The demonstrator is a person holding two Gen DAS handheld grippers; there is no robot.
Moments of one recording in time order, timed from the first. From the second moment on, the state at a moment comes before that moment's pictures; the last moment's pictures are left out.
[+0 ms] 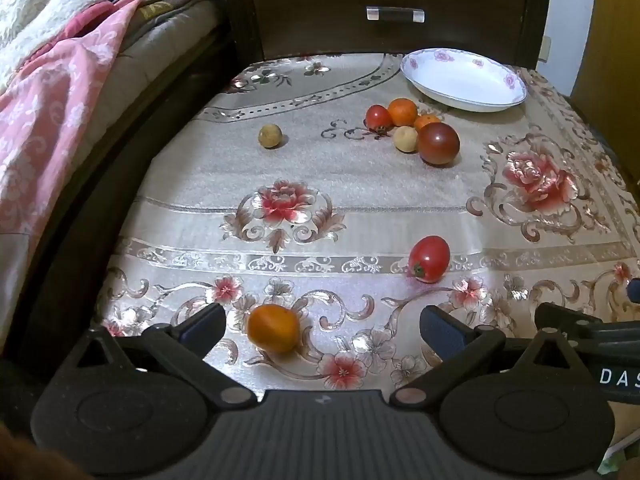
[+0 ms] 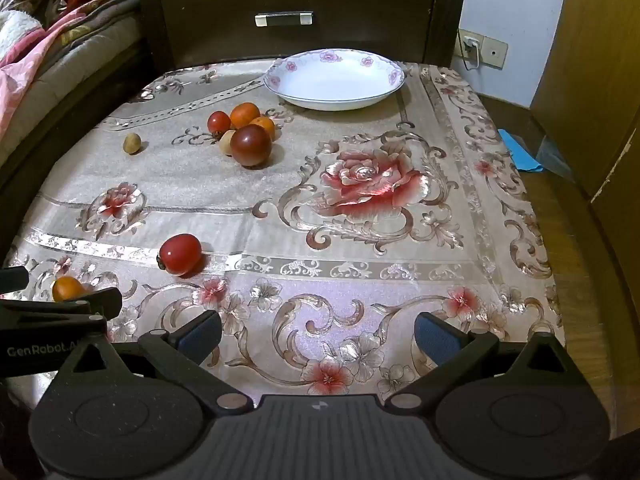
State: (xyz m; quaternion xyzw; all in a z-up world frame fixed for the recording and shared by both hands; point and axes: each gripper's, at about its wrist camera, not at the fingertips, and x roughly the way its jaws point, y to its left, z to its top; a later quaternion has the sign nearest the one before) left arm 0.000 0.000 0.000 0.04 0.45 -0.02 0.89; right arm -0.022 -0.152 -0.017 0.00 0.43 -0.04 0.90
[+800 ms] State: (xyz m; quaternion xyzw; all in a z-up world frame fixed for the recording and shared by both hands) left arm 0.001 0.000 -0.004 0.04 0.46 -0.02 0.89; right arm -0.019 -0.153 -0.019 0.00 0.43 -0.04 0.90
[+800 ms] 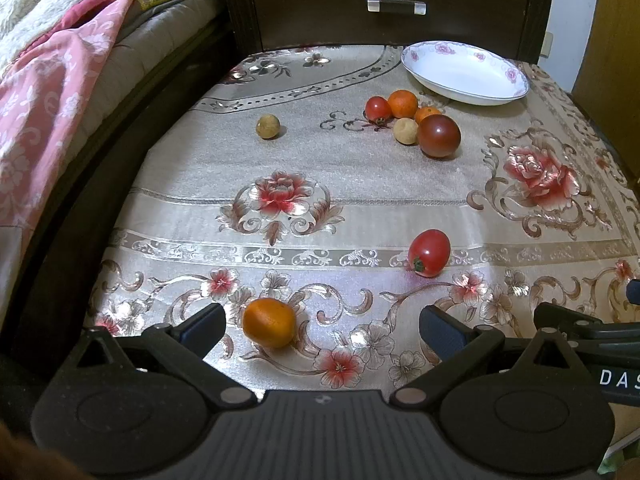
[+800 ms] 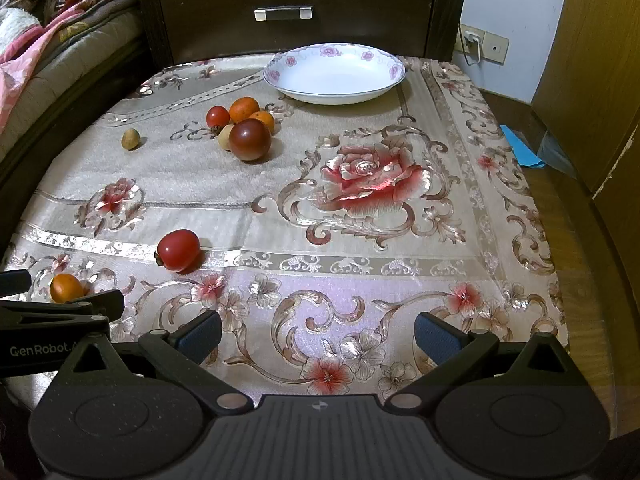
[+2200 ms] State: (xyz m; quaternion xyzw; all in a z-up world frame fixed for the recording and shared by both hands) left arm 0.002 -0.002 -0.006 0.04 0.46 -0.02 0.89; right arm -0.018 -0.153 -0.022 0.00 0.44 -0.04 0.90
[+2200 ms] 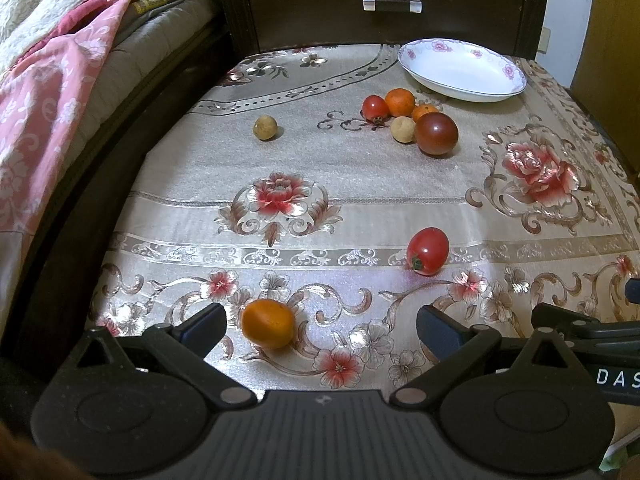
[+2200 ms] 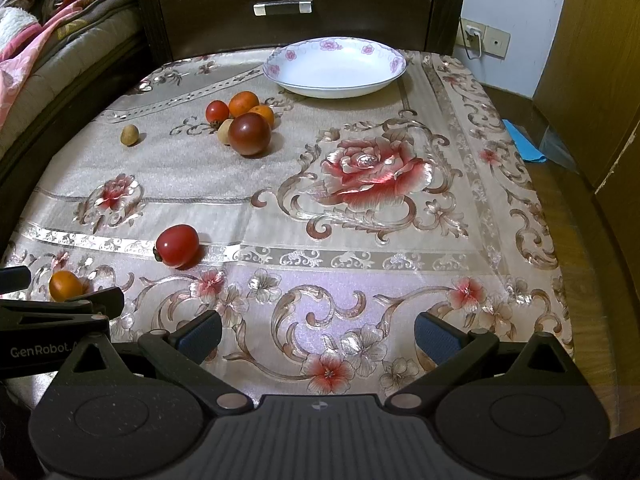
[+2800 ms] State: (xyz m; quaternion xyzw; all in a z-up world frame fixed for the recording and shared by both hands) left arm 0.000 -0.003 -0.009 0.05 0.46 -0.02 0.89; right arm -0.016 -0.153 -0.024 0.00 0.45 -0.04 0.89
